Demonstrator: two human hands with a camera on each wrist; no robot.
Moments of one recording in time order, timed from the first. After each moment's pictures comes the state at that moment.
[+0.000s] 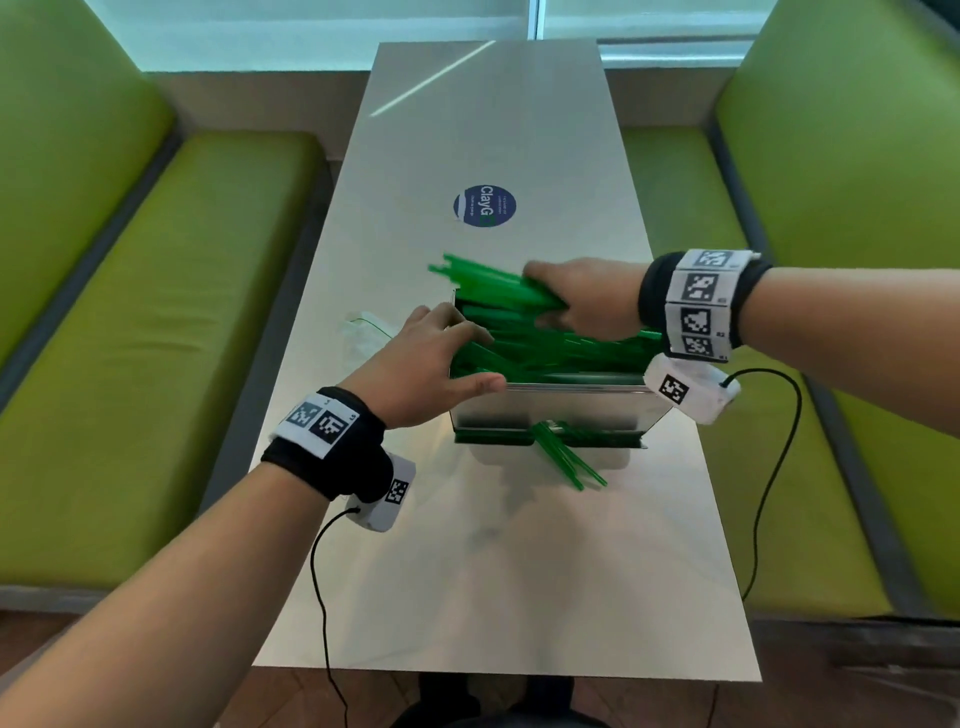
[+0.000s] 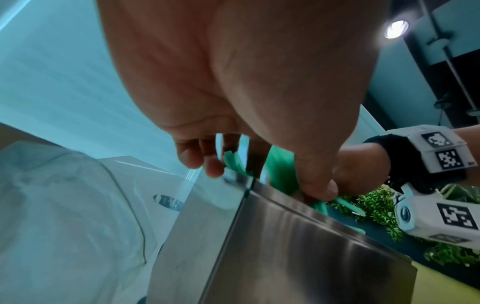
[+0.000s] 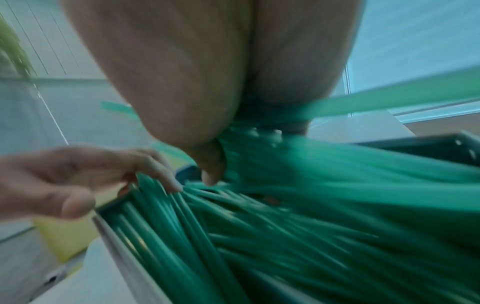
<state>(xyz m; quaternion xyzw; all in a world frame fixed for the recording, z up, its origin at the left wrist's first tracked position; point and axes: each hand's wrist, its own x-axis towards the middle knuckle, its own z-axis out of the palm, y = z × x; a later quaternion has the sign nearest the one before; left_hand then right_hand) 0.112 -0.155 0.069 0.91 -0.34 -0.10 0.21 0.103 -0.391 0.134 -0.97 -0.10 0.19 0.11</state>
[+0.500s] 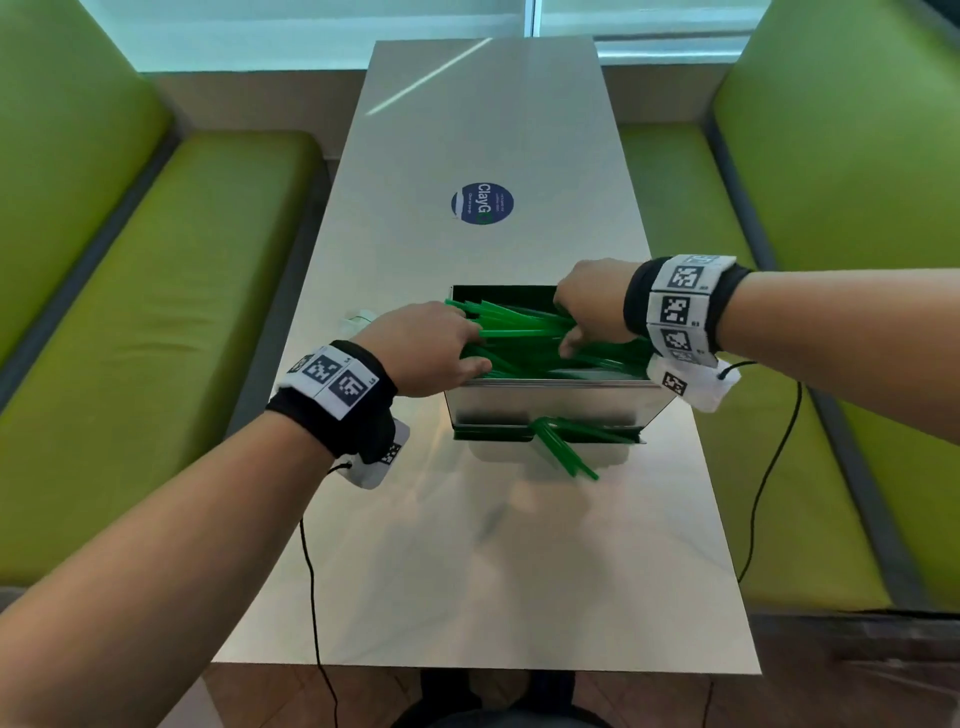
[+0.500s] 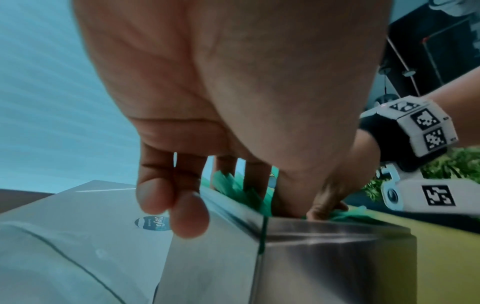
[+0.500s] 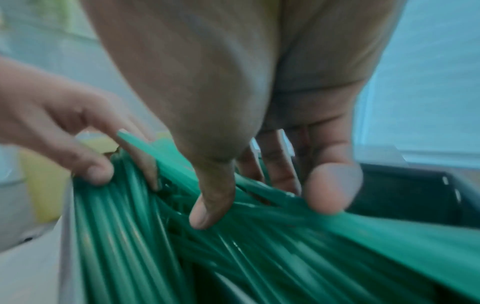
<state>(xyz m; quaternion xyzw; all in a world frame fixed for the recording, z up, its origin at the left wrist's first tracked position) 0.127 -0.175 0.098 0.91 -0.40 -0.12 0.00 0.109 -0.392 0.123 -0.95 -0.08 0.25 -0.15</state>
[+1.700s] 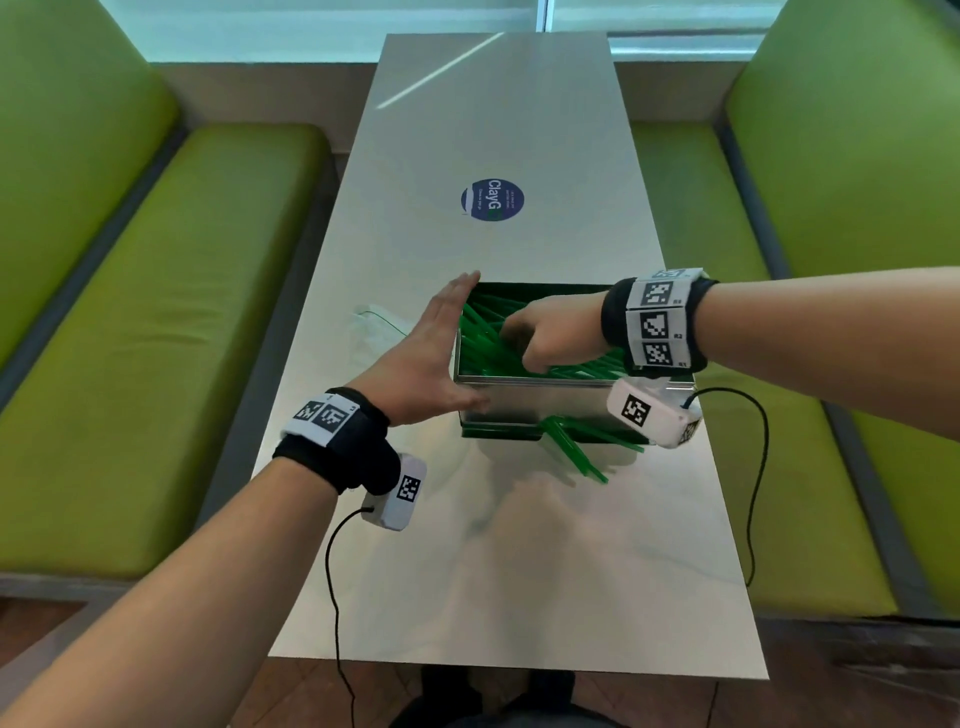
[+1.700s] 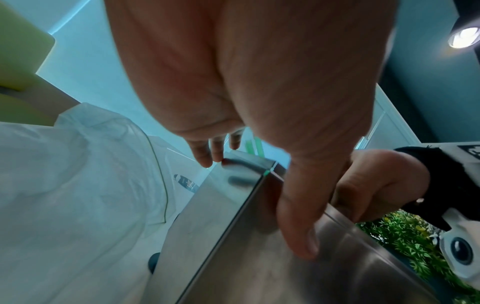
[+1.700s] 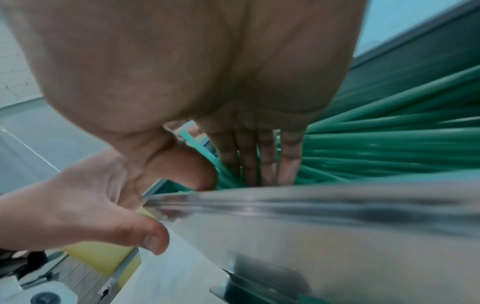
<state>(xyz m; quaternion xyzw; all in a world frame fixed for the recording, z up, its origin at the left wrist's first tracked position) 0.114 -0.146 0.057 0.87 -0.33 -0.14 0.33 0.101 -0.347 0.119 -0.93 -0.06 0.34 0.15</state>
